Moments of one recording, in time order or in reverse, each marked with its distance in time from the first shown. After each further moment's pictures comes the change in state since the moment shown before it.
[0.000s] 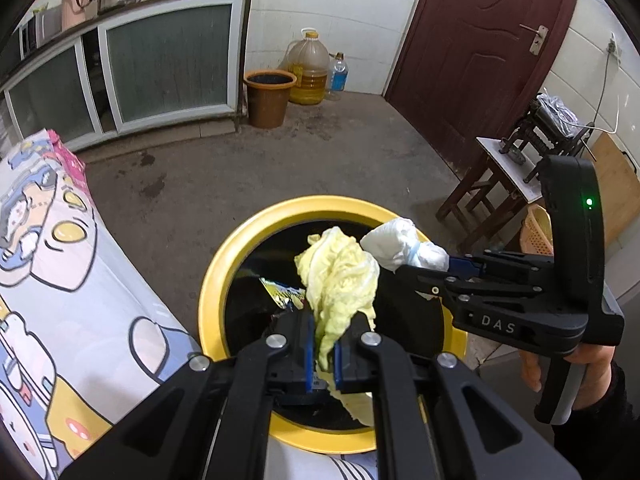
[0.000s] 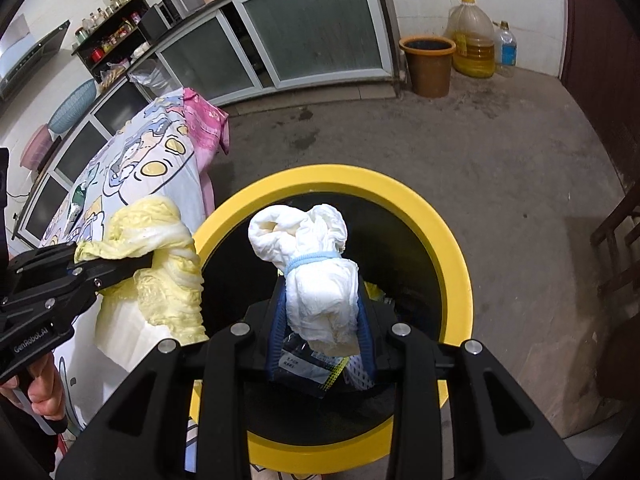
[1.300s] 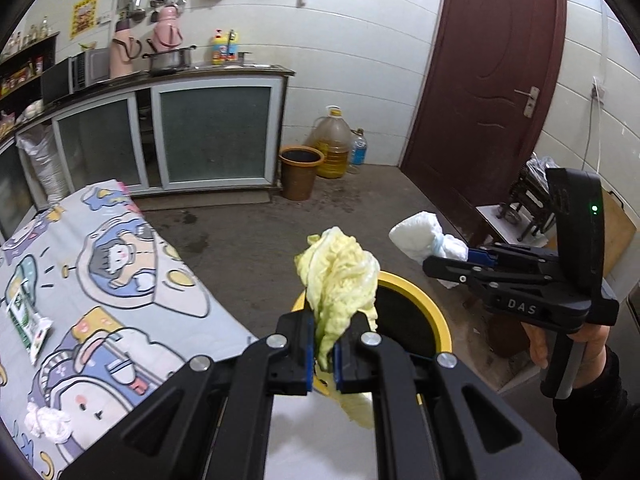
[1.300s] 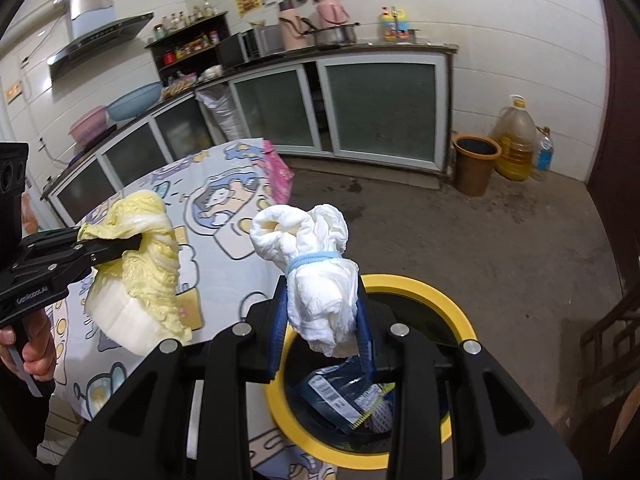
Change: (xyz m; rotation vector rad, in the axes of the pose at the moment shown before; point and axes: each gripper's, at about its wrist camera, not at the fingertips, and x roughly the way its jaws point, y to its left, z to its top) left arm -0.170 0.030 -0.010 -0.007 -0.264 0.070; right arm -0.114 0.104 0.035 -0.239 -0.227 0.056
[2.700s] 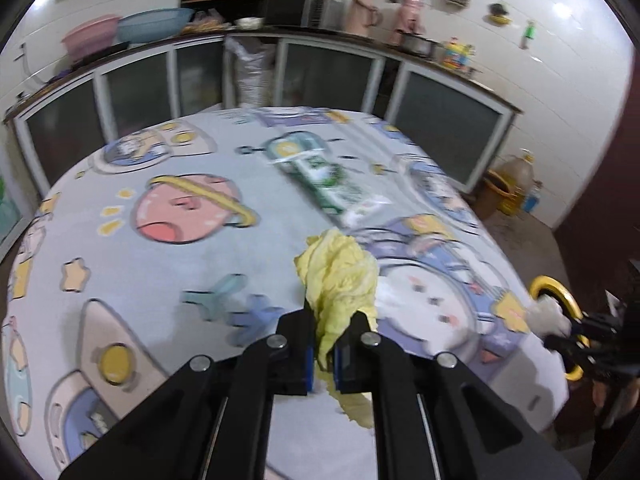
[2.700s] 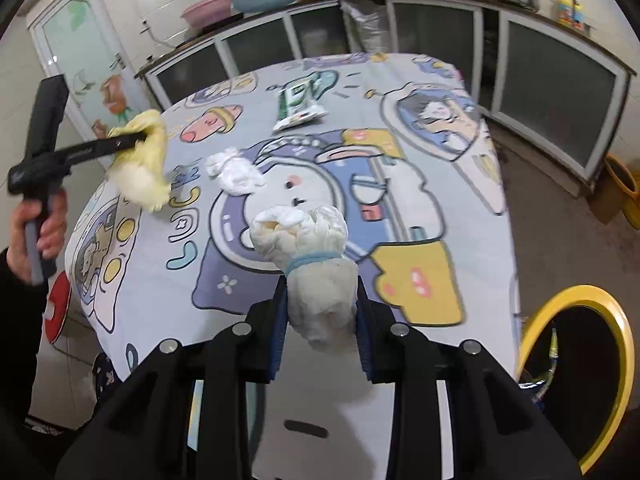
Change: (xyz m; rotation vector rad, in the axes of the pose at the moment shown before) left arm -0.184 0.280 -0.158 -0.451 0.001 0.465; right arm 0.113 0.238 -0.045 -0.332 0.260 0.338
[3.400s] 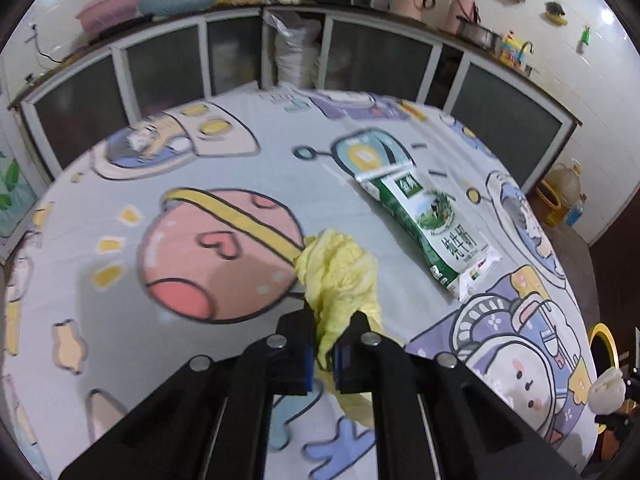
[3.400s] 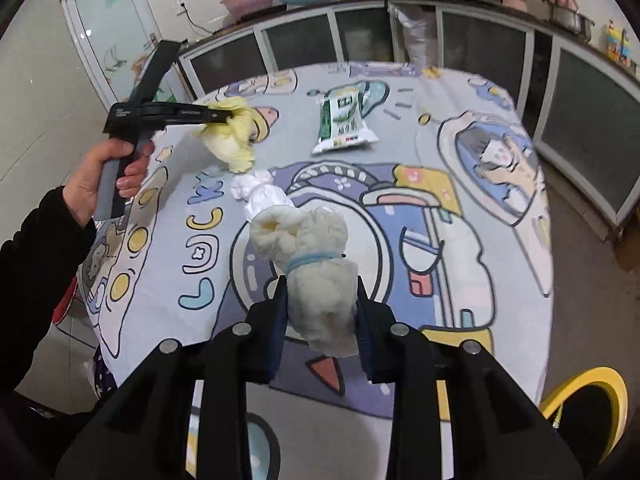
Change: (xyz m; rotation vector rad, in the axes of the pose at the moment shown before) left arm 0.104 0.091 0.073 -0.096 0.077 0.147; right arm 0.039 0.029 0.054 -0.133 0.014 0.096
